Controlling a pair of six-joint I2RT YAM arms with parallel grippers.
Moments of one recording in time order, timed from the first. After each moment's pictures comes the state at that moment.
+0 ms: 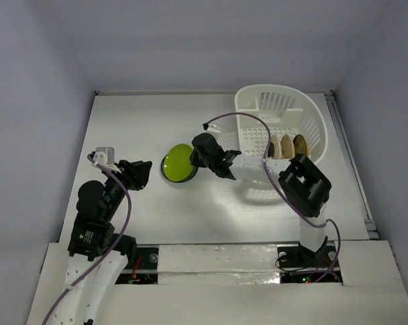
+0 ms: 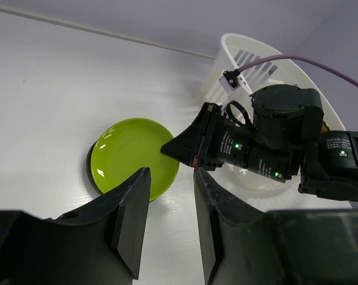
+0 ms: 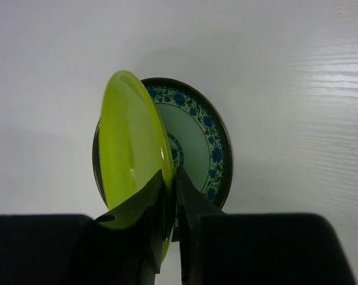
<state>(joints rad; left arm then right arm) -0.23 0.35 0.62 -0.34 0.13 -0.46 0.88 1.94 1.33 0.00 0.34 0.81</state>
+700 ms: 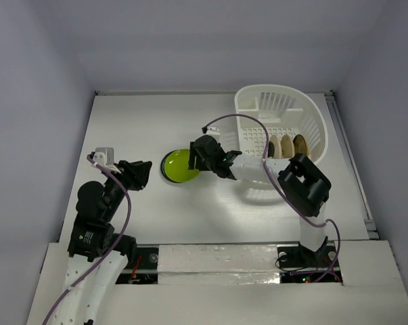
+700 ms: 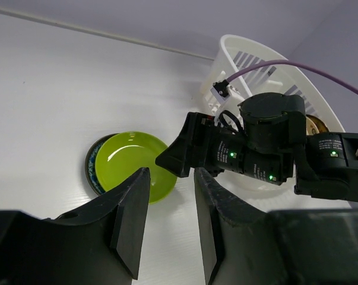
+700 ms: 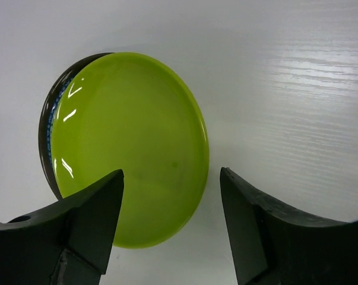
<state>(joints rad) -0.23 0.34 0.62 -0.34 0.13 -0.46 0.87 1.96 1.31 -0.06 0.33 0.72</state>
